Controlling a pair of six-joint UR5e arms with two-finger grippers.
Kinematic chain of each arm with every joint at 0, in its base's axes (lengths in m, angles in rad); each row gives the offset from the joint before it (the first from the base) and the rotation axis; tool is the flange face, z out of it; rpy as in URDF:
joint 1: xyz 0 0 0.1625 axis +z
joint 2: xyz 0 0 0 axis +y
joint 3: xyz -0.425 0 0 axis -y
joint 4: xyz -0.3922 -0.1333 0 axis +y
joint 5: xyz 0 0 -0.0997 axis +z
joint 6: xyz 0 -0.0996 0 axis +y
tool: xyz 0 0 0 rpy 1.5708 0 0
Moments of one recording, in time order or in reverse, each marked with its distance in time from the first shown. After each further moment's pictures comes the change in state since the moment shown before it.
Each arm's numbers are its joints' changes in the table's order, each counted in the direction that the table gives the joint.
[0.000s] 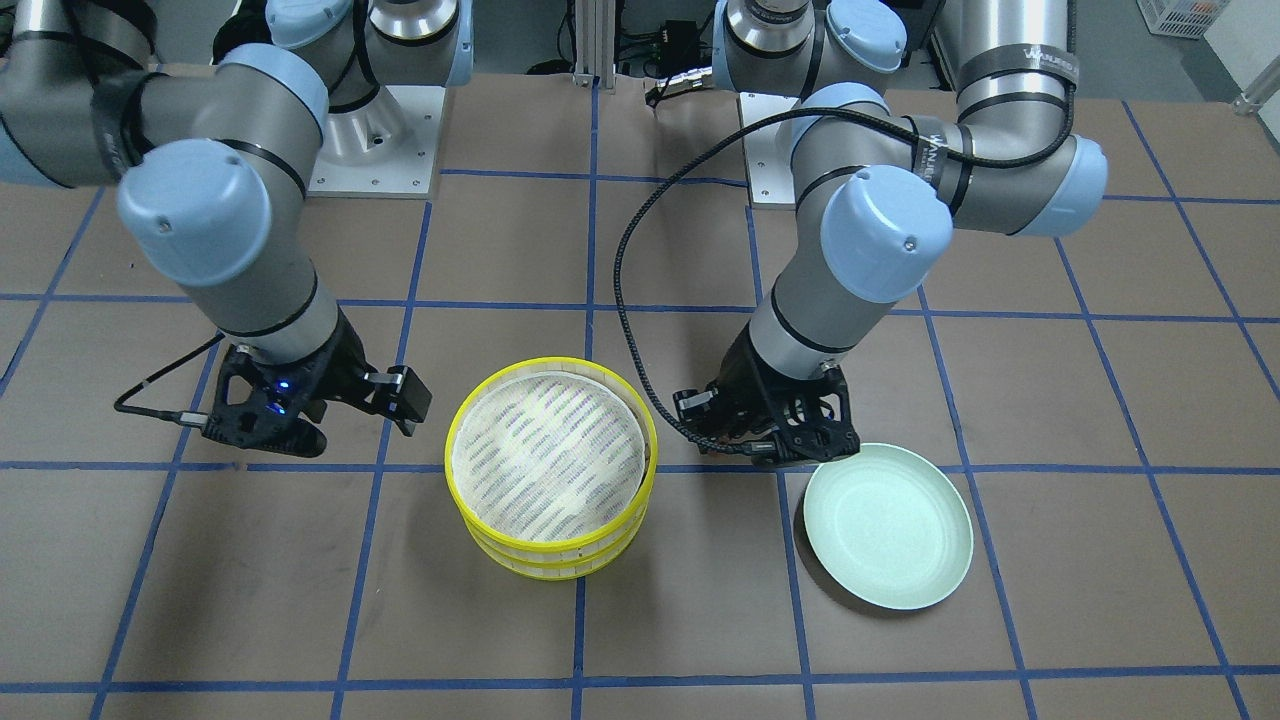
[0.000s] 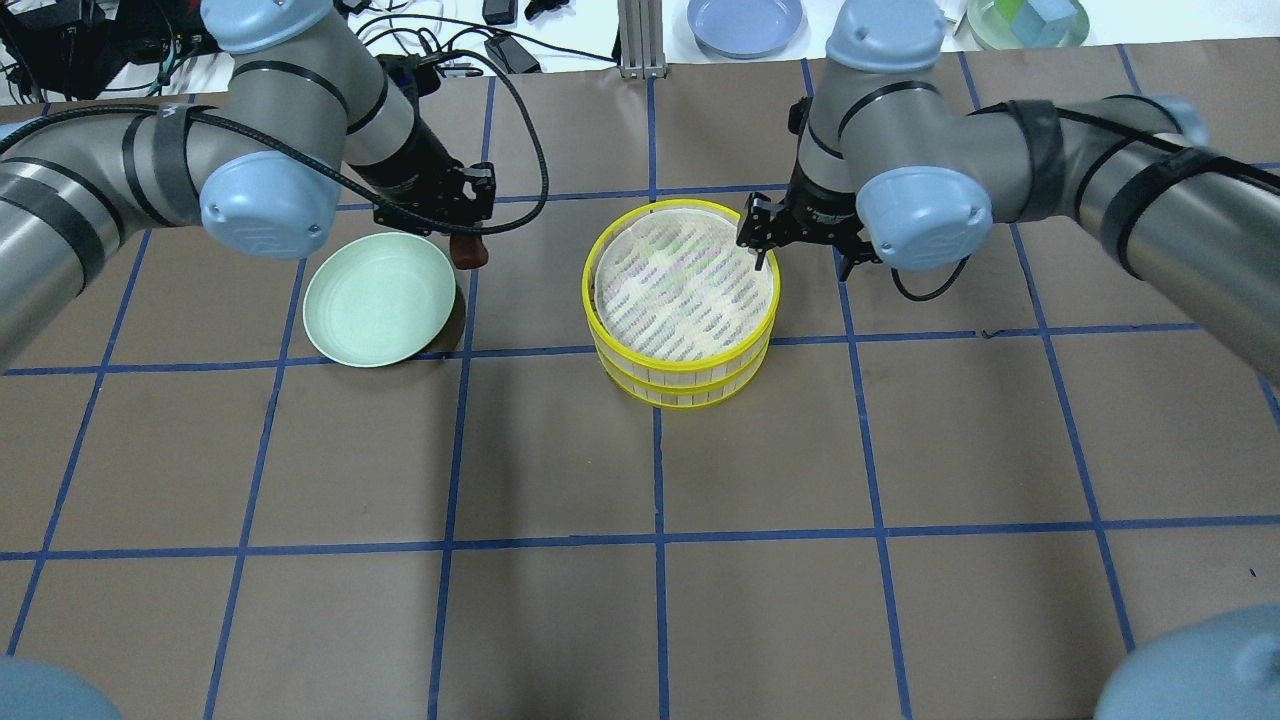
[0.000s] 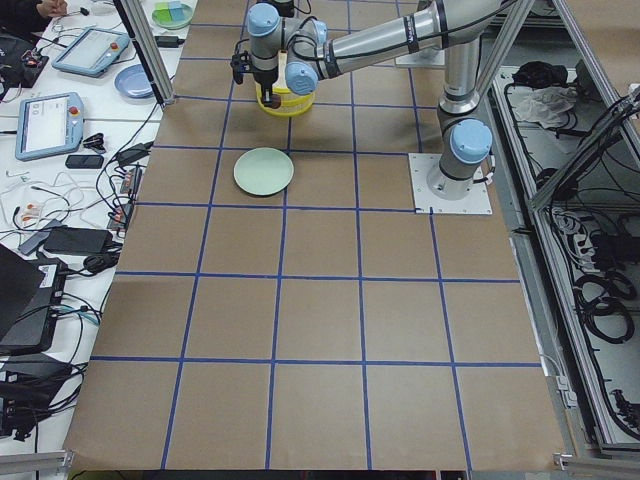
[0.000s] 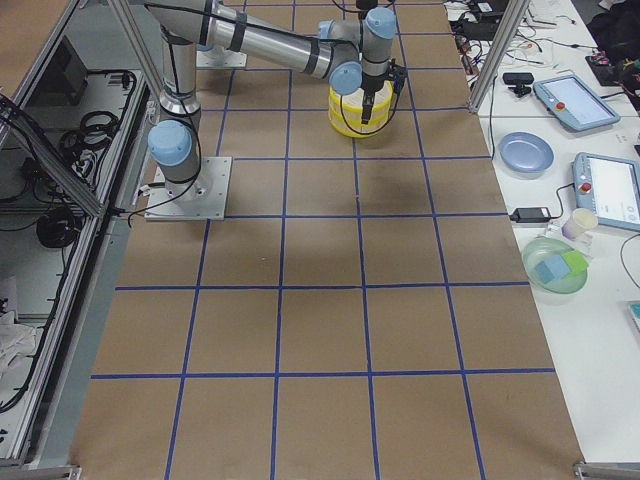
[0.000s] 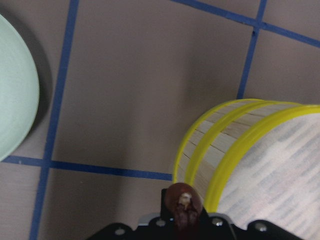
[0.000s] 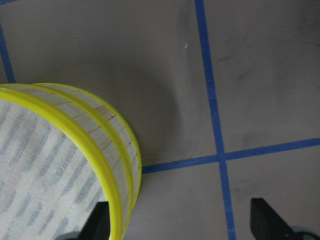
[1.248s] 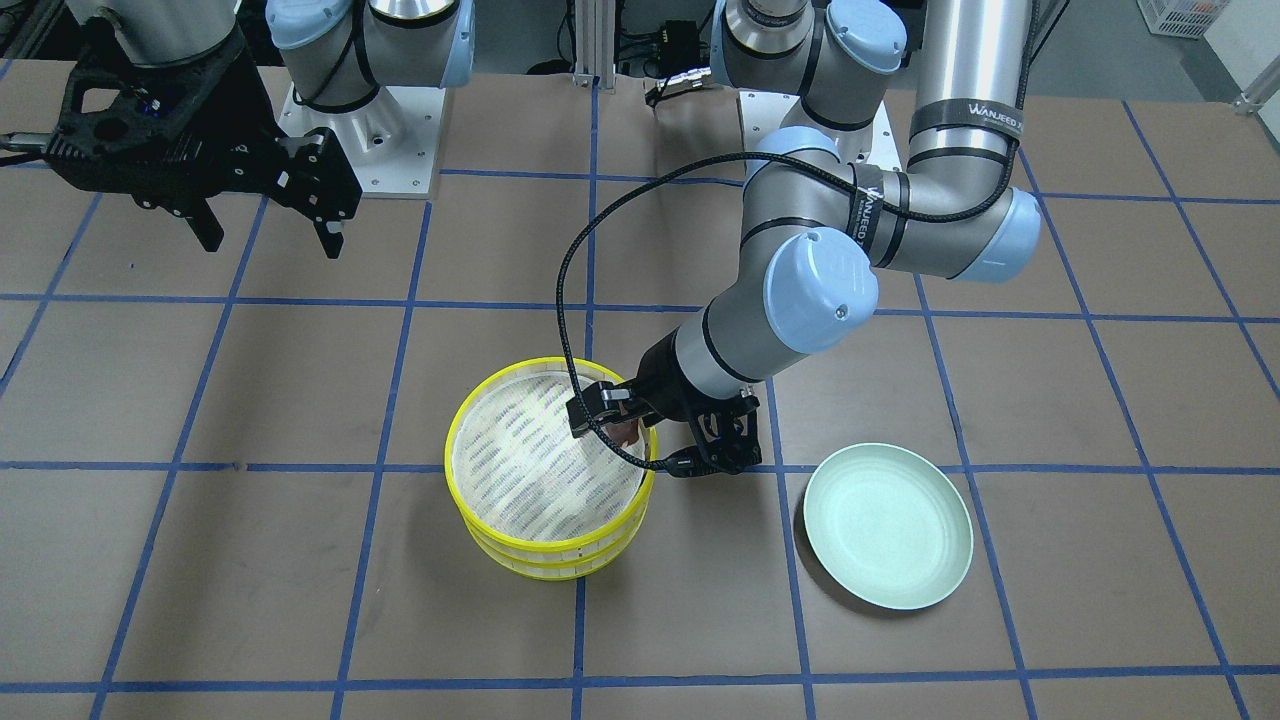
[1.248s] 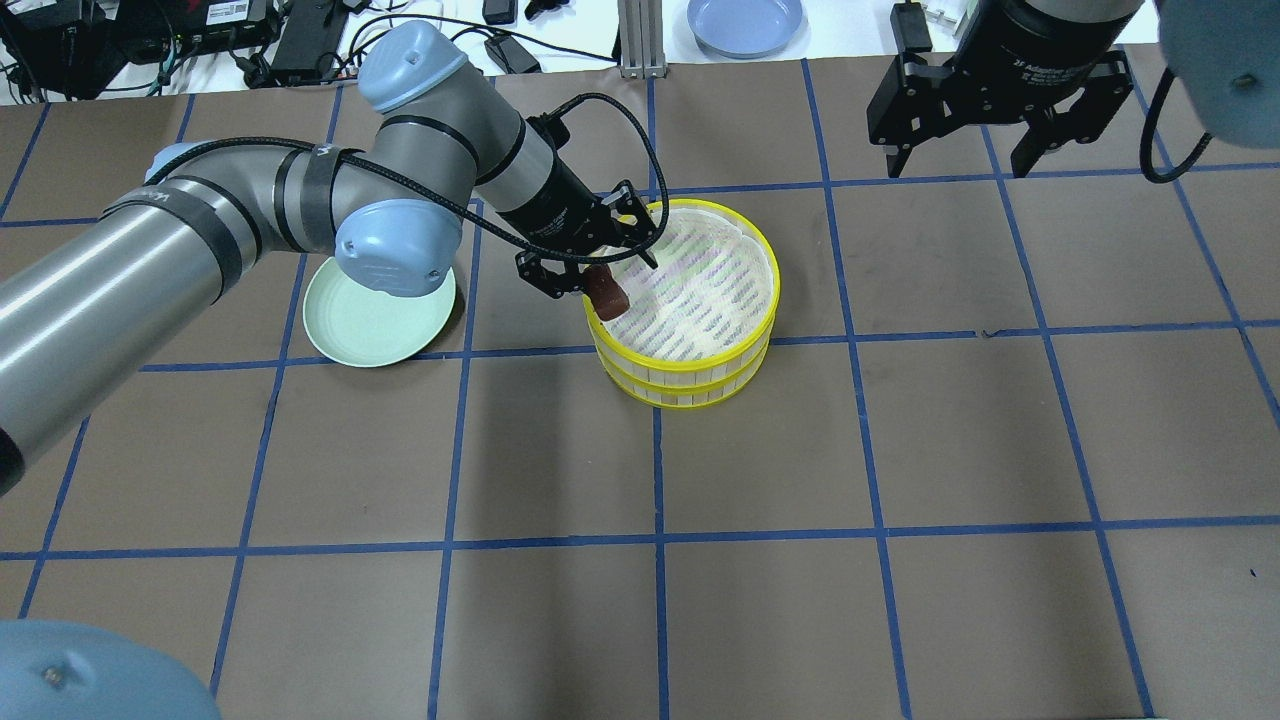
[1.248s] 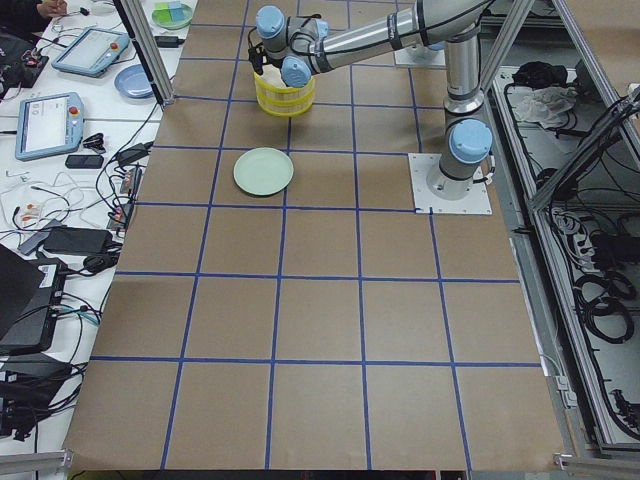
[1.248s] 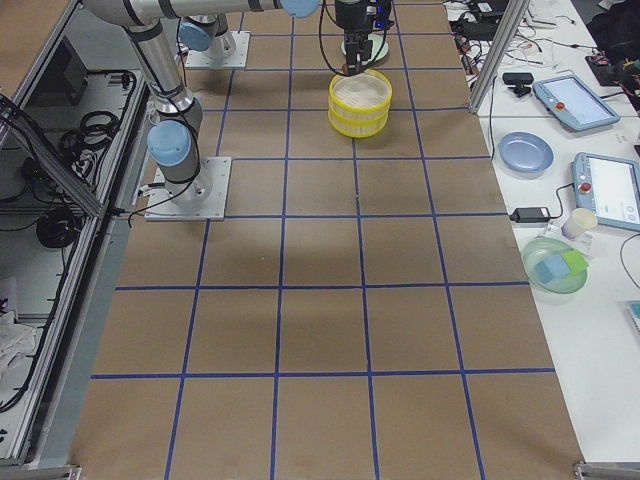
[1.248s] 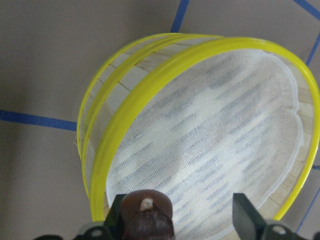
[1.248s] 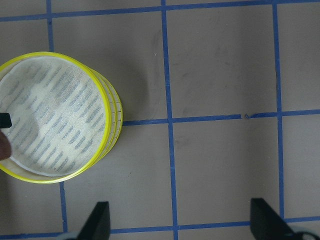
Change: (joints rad) left arm -0.038 0.069 -0.007 -0.005 0.215 0.115; right arm 0.002 0.220 -0.152 -0.288 0.062 0.139
